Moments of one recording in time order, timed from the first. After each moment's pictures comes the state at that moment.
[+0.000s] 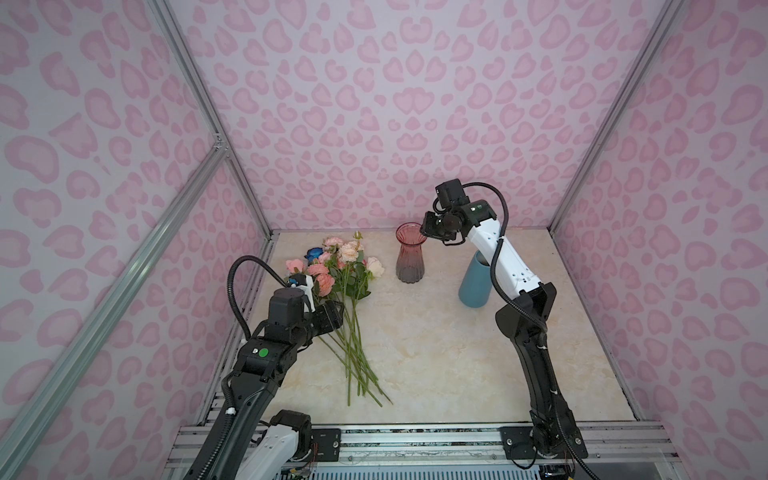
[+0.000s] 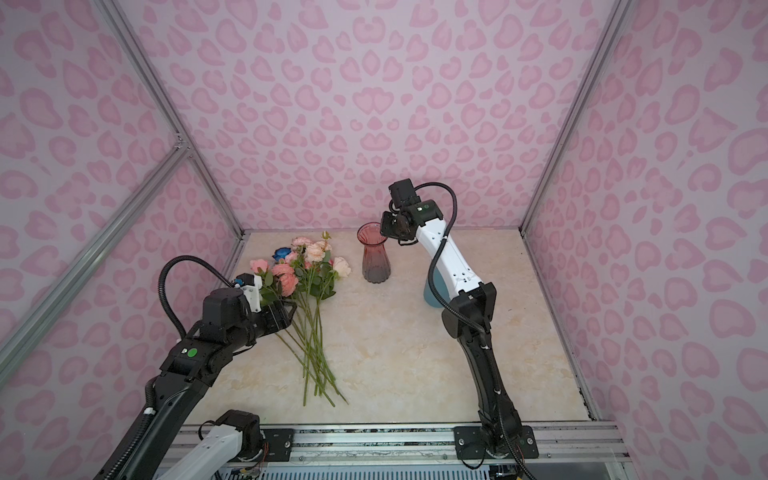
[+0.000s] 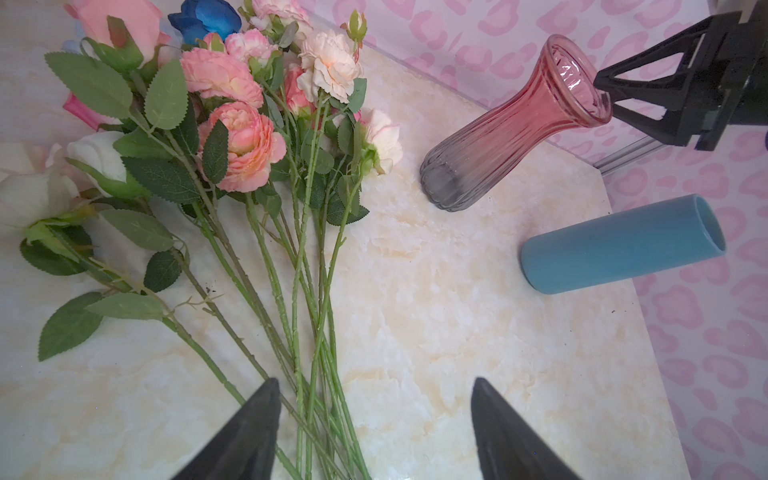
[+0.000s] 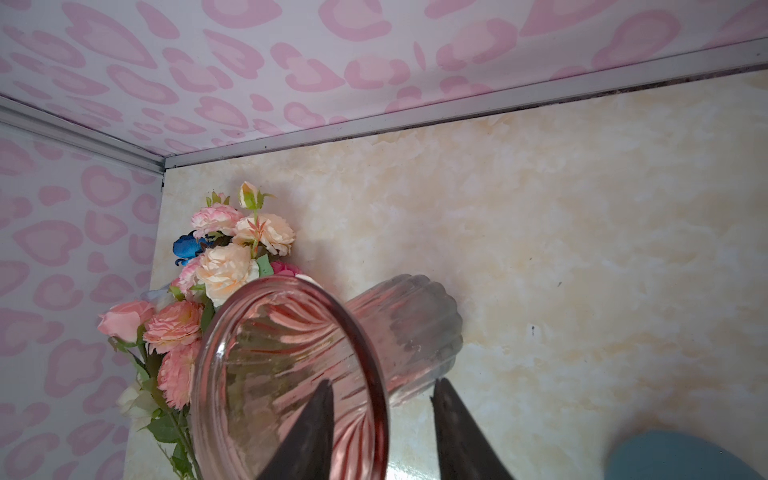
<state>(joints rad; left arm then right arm) -0.21 0.81 0.82 -0.66 0.13 -0.51 0.44 2.38 2.65 -1.11 -0.09 0.54</state>
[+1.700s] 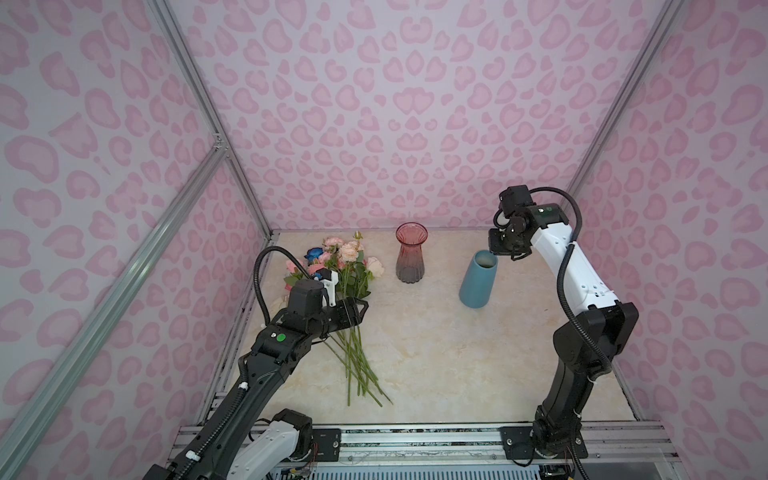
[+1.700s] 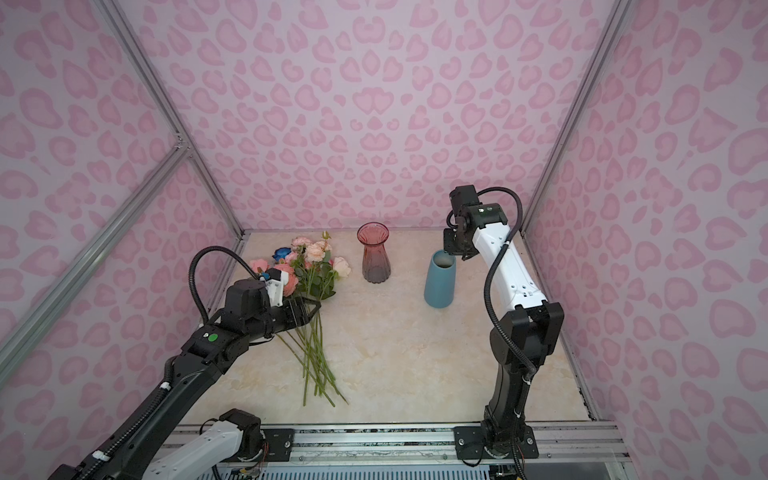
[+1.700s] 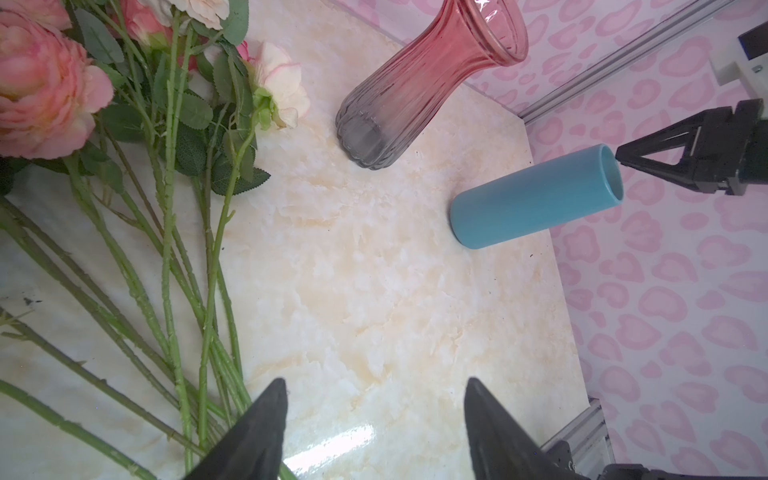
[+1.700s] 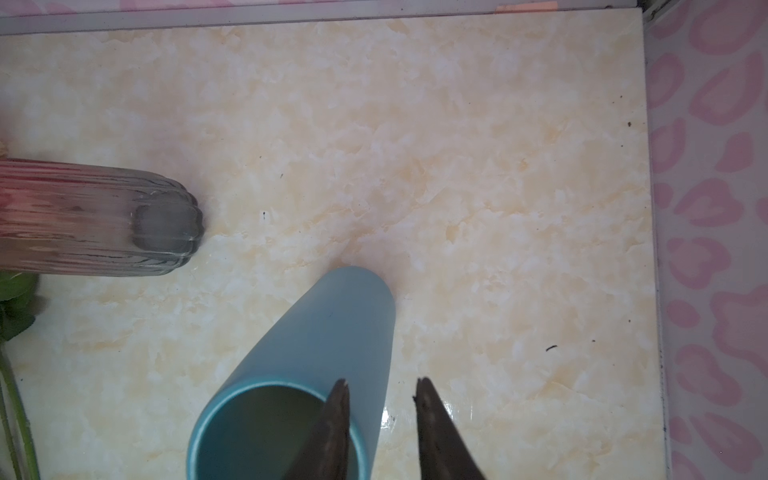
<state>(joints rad) -0.34 0.94 0.84 -0.55 0.28 -0.59 0.20 1.89 2.04 -1.24 0.12 0.22</state>
